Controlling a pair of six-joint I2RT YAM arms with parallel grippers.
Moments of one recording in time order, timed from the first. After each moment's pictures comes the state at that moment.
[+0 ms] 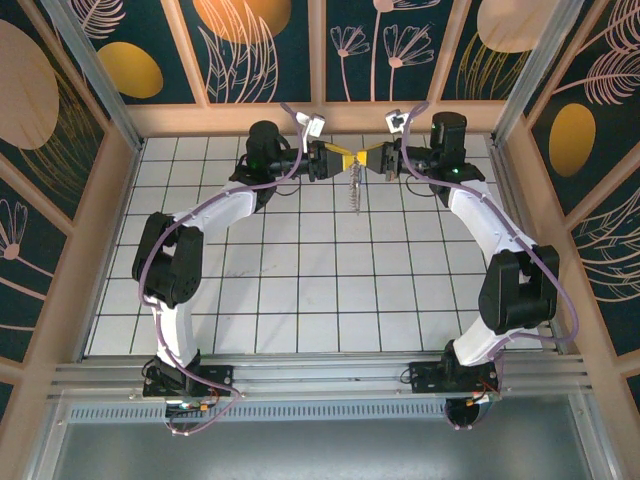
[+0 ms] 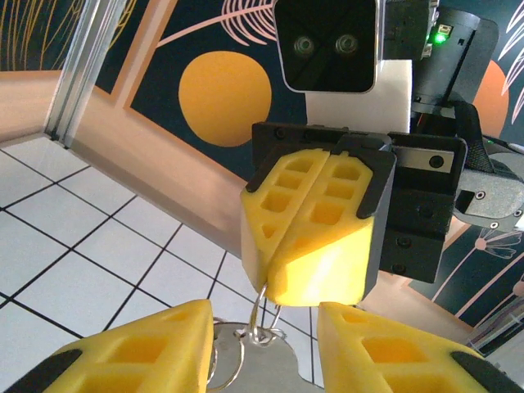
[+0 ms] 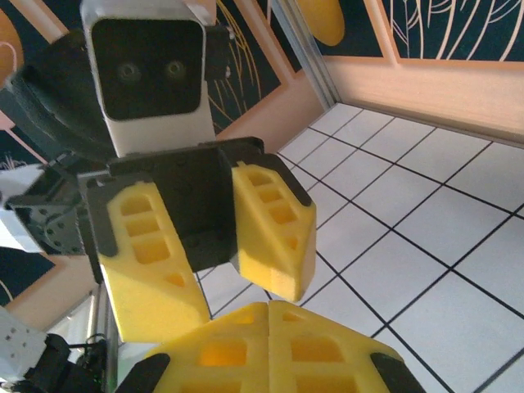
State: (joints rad) left arm -0.47 1.95 1.48 0.51 0.99 -0.61; right arm 0.19 1.62 1.34 -0.05 -1.06 0.21
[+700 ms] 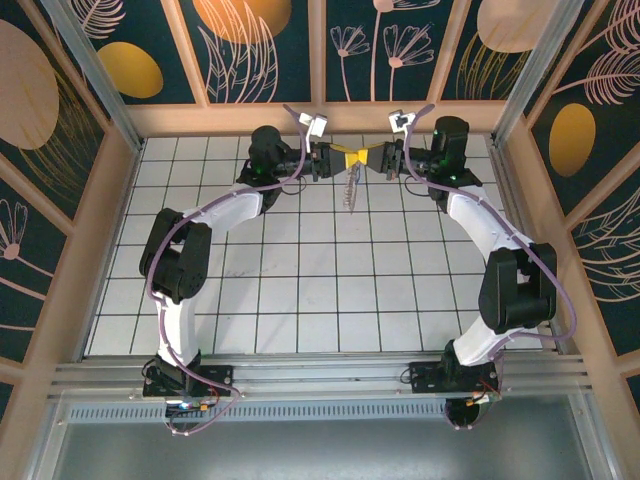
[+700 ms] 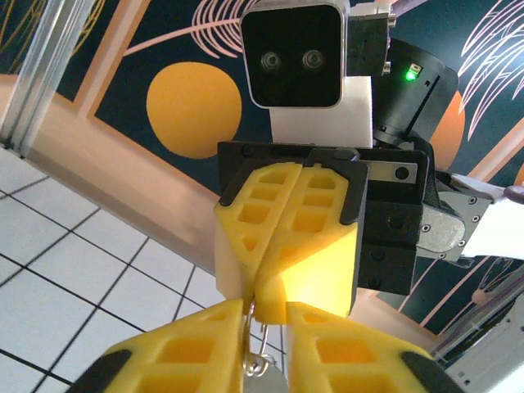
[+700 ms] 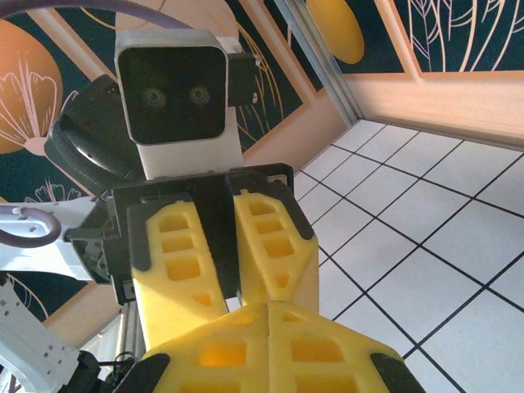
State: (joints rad) left arm -0.49 2.00 1.48 0.70 1.02 -0.77; right arm 0.19 1.62 1.26 0.18 -1.10 0.39
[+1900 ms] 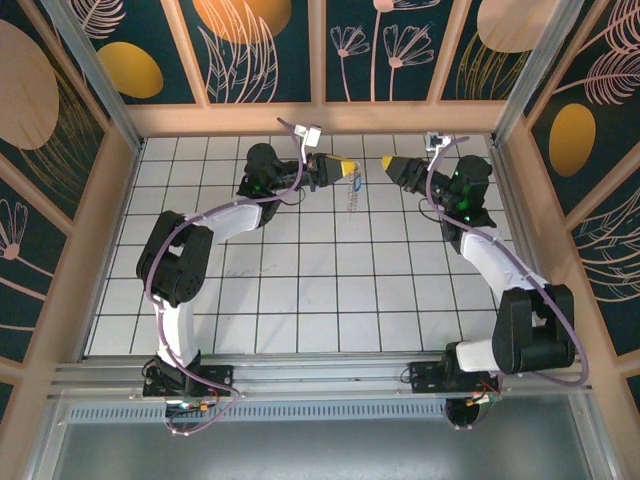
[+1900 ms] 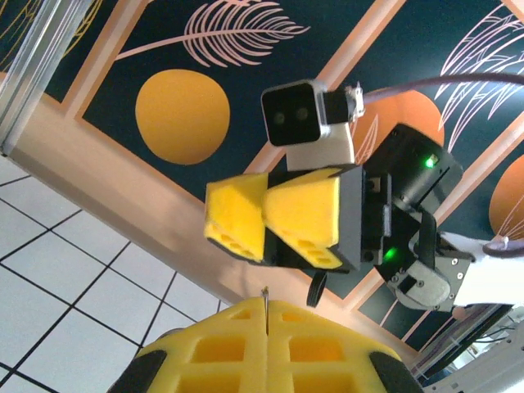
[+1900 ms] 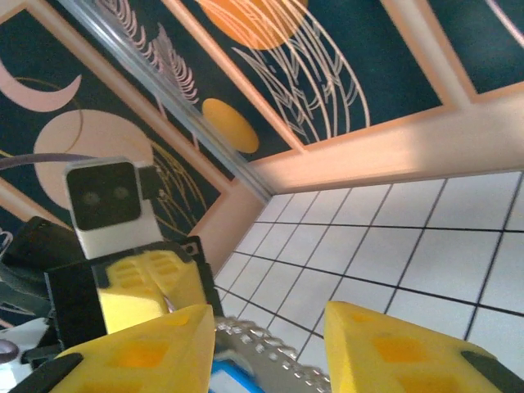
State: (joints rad) left arm -0.50 1.97 1.32 0.92 0.98 -0.89; right arm 0.12 1.35 0.86 0.48 -0.74 0.67
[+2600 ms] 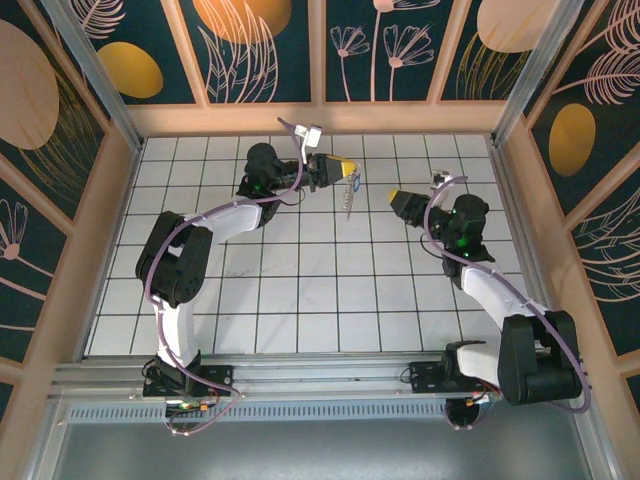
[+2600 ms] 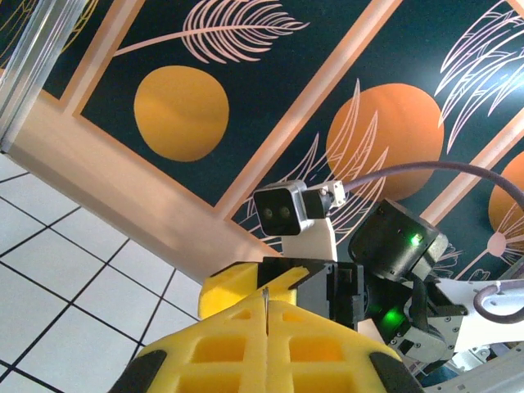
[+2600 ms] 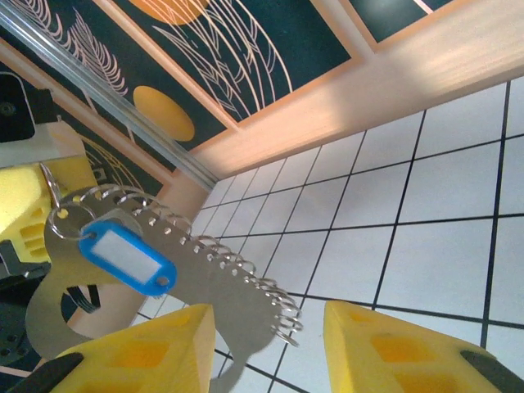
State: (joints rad) left arm -0.50 1.96 1.32 0.91 0.98 -0.88; right arm 0.13 1.21 0.55 0.54 -0.61 0.65
